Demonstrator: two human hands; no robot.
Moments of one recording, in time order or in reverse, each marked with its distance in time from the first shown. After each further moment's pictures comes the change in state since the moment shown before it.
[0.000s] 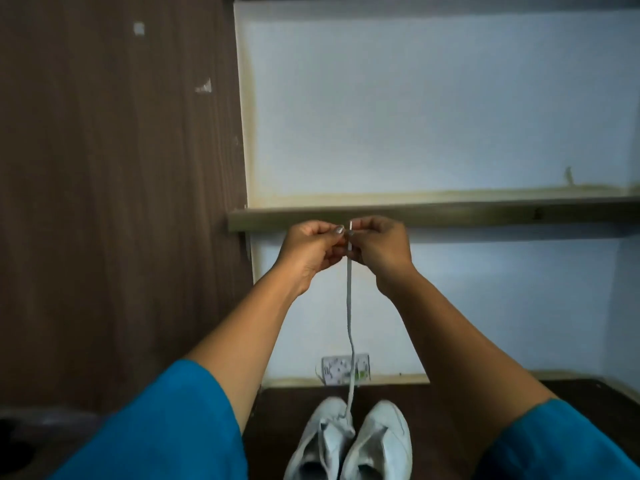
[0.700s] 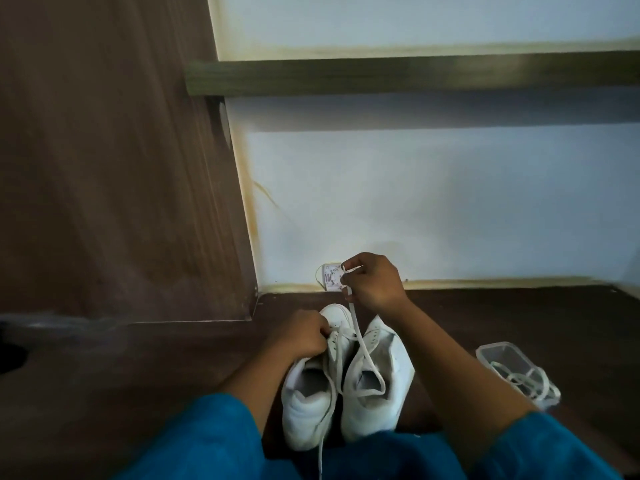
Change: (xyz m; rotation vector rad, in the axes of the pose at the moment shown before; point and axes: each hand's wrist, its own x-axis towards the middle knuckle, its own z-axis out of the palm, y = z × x) left_hand -0.045 -0.282 -0.062 1.282 -0.585 -0.253; right_hand -0.045 0.200 -0.010 -0.459 -0.206 0.343
